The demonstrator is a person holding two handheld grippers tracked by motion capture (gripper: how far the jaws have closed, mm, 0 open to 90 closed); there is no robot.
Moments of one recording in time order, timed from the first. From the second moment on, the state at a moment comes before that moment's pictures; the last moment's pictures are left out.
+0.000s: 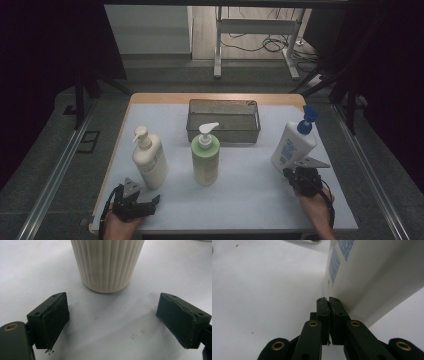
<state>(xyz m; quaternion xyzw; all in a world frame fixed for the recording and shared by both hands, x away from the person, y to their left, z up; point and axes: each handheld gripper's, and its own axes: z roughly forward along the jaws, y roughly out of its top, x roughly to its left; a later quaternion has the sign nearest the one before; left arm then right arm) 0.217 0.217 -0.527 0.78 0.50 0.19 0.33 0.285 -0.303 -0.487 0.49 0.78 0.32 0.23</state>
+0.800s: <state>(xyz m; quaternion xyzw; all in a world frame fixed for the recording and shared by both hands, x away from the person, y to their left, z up) 0.217 0.217 -0.527 0.78 0.50 0.19 0.33 0.265 -0.336 -0.461 0.46 0.79 0.37 0.19</state>
